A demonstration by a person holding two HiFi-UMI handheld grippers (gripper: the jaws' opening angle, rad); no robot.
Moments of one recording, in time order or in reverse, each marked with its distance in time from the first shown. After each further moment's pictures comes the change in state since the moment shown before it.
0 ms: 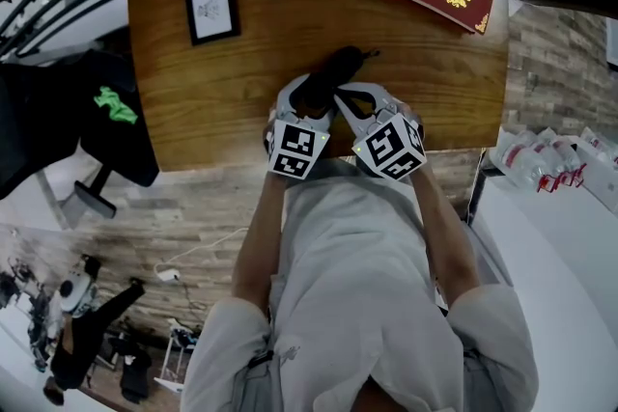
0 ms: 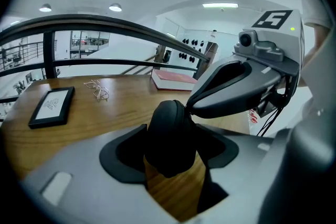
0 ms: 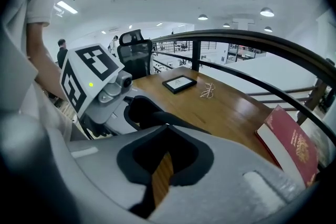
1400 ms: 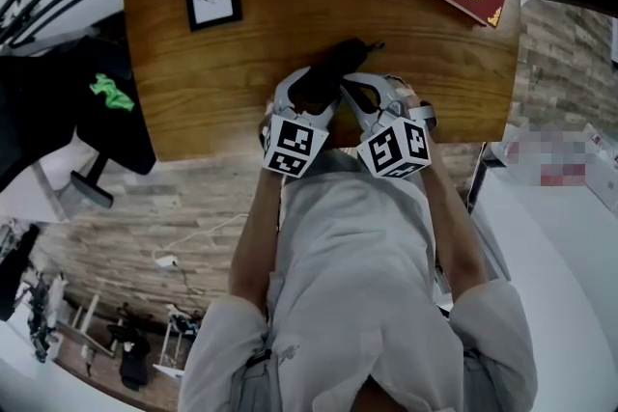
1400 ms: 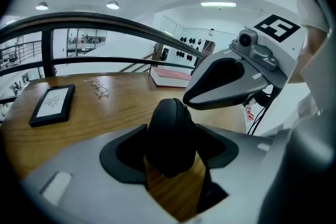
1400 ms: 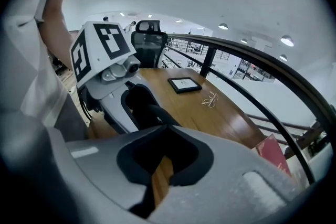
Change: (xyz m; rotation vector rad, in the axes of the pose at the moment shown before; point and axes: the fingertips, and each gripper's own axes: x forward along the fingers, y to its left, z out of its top) left arm -0.011 0.000 -0.008 0.006 0.020 -0.031; right arm 0.004 0.003 0.000 -0.275 0.025 -0.041
